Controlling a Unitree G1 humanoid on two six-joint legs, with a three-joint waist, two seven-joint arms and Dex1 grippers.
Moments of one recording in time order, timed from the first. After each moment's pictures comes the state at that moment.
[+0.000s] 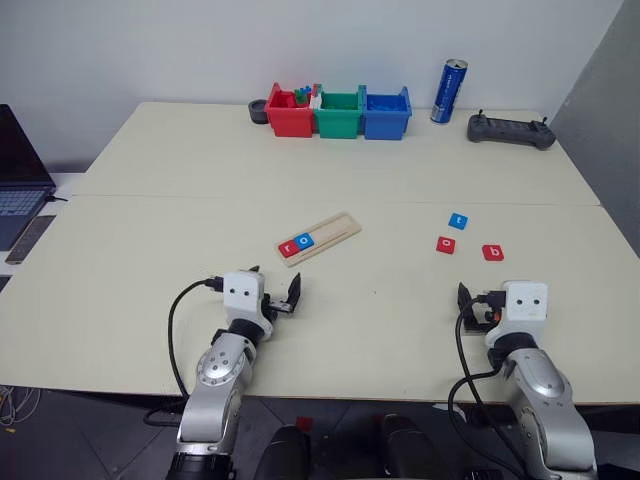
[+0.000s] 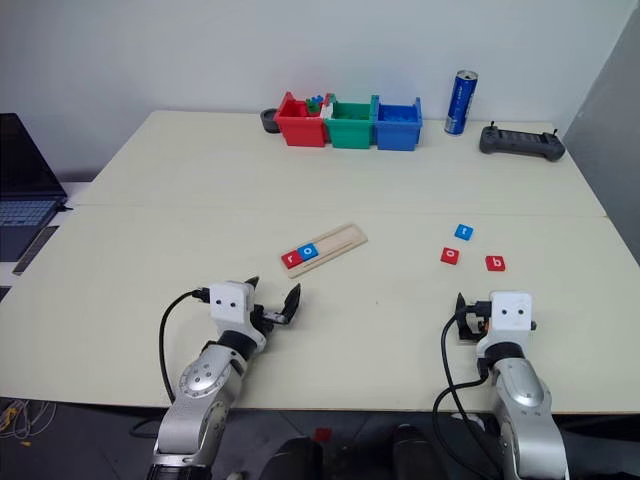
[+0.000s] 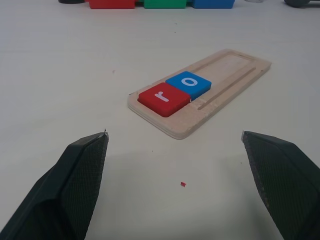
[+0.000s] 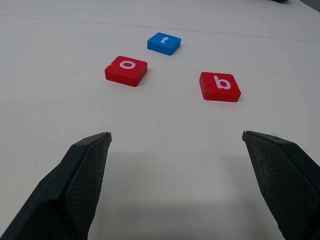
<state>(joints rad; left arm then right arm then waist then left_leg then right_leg) 0.00 0.14 0.01 -0.17 -0.13 0.17 -0.21 0.13 -0.16 -0.13 -0.43 0.06 0.42 0.06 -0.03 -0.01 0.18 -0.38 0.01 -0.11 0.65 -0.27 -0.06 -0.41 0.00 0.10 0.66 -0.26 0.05</state>
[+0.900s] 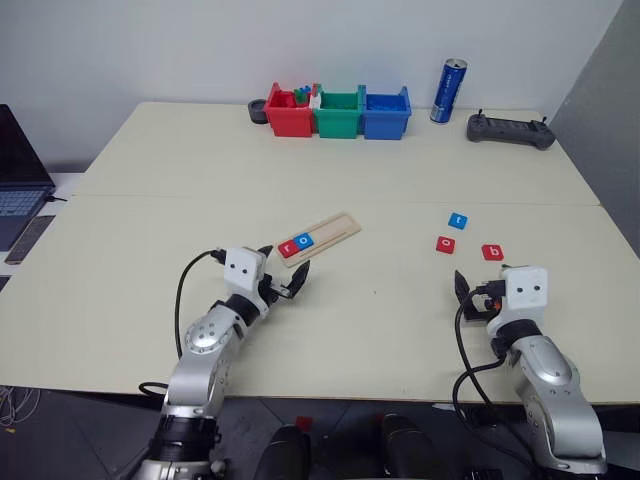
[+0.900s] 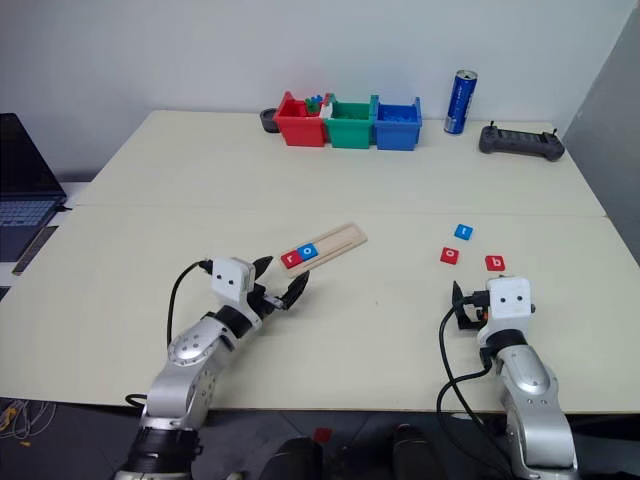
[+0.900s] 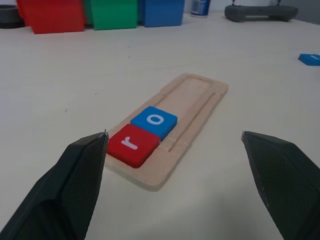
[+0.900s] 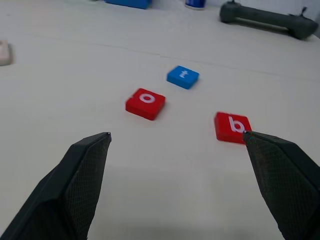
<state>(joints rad) -0.21 0.30 0.03 0.01 -0.24 0.15 -0.50 0.04 -0.25 -0.13 -0.45 0.09 0.42 0.18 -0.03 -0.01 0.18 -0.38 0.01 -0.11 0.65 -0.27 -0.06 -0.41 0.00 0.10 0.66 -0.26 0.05</state>
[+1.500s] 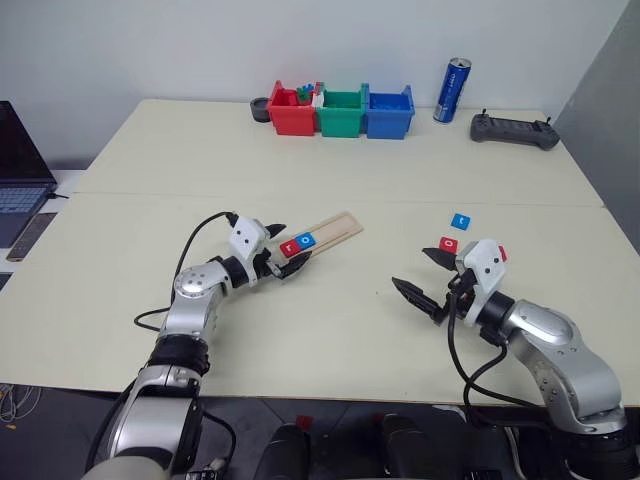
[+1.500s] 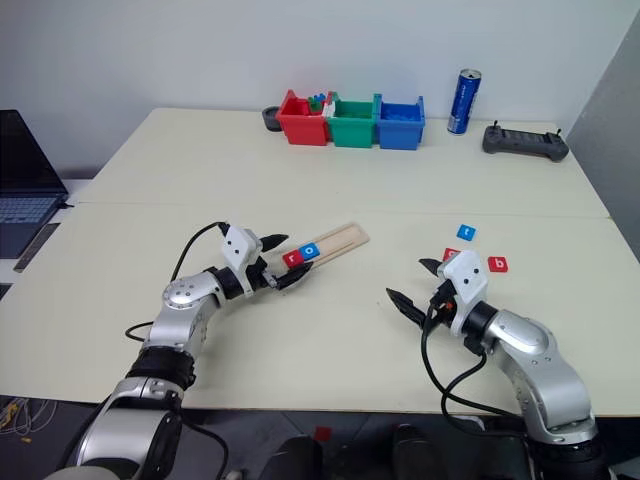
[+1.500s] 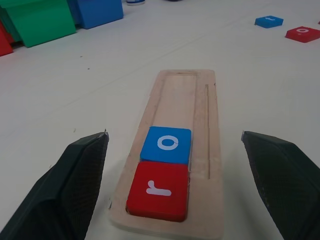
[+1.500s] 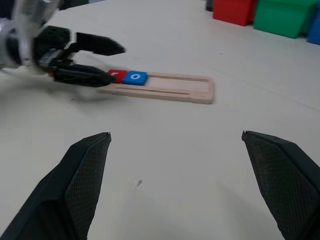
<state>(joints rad) -0.63 0.41 0.01 0.75 -0.17 -0.23 -0.89 -0.12 -0.50 -0.01 -0.49 0.39 0.56 0.63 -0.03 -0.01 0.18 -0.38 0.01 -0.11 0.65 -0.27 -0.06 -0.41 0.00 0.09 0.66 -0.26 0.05</state>
